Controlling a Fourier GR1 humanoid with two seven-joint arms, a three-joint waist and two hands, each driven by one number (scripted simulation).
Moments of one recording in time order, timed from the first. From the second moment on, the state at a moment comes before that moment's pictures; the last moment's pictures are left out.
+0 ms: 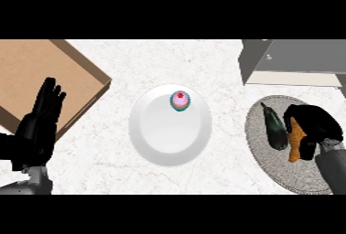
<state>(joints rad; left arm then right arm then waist) -0.06 0.20 0.04 -1.73 0.03 0.18 0.17 -0.27 -0.48 0.09 -1.22 0.99 0.28 0.09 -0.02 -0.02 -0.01</state>
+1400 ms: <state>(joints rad) -0.07 0.17 0.03 -1.72 0.00 0.17 0.15 -0.51 -0.42 -0.41 -1.92 0.57 0.46 0.72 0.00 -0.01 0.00</state>
